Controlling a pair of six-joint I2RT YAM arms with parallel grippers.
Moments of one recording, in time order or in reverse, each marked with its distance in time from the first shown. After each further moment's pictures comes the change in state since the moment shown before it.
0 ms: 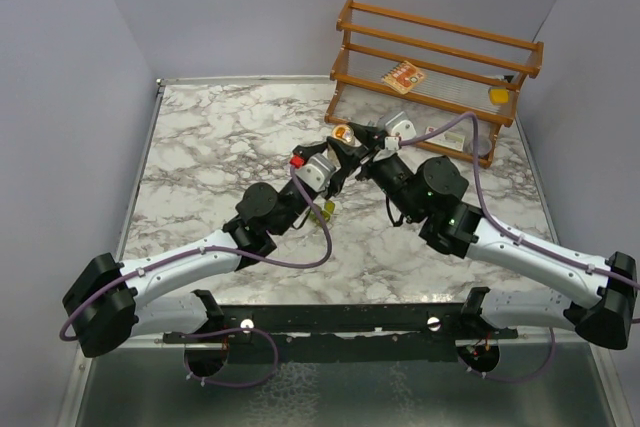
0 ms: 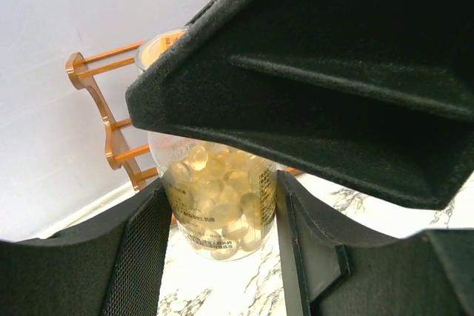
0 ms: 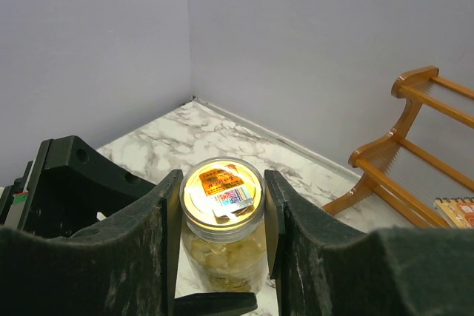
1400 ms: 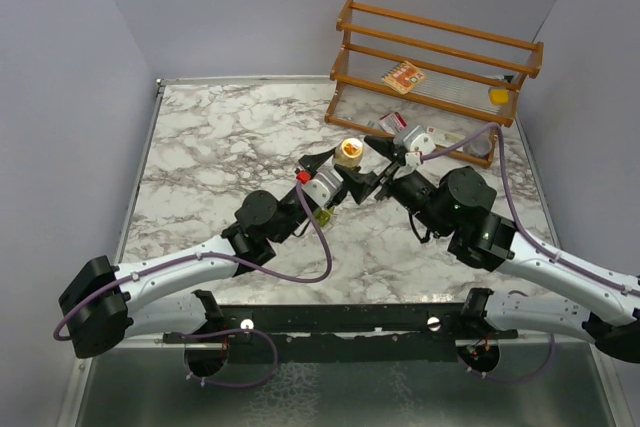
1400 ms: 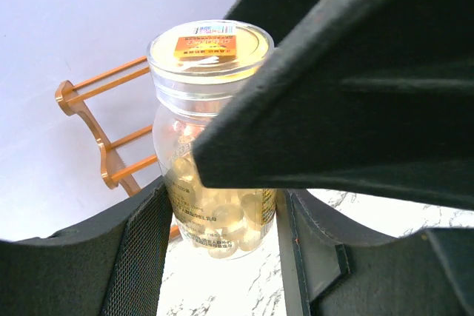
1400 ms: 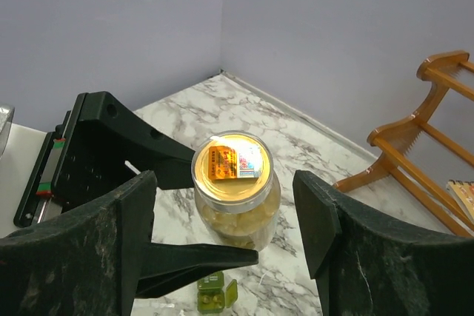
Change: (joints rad) left arm -0.058 -0.029 -0.017 -0.010 0.017 0.085; right arm 0.043 -0.174 -0.011 -0.242 -0.043 0.010
